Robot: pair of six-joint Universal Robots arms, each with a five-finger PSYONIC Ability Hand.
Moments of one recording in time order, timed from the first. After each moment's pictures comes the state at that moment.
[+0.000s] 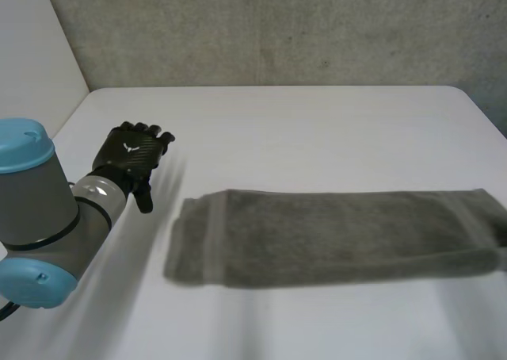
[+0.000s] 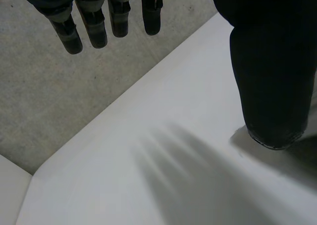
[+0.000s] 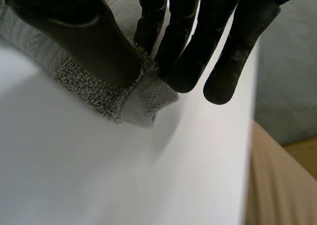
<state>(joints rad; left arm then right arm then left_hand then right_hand) 4.36 -1.89 -1.65 3.33 -1.54 3.55 1.12 -1.25 1.86 -0.06 1.19 2.25 0.18 0.17 0.17 0.17 0.03 1.31 1.31 1.33 1.34 1.16</state>
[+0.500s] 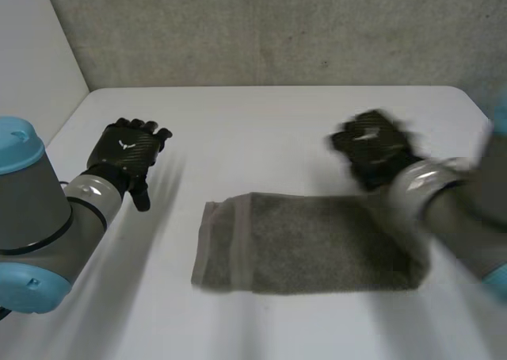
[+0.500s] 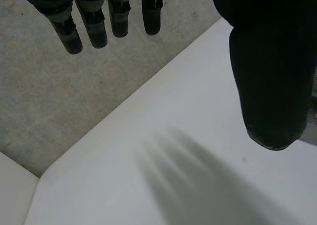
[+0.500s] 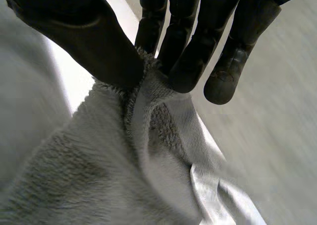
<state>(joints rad) 4.36 -1.85 -1.67 3.33 -1.55 3.55 2.00 -1.29 1.53 -0.03 1.34 2.48 0.18 0.17 0.17 0.17 0.03 1.32 1.31 1.33 1.34 1.16</state>
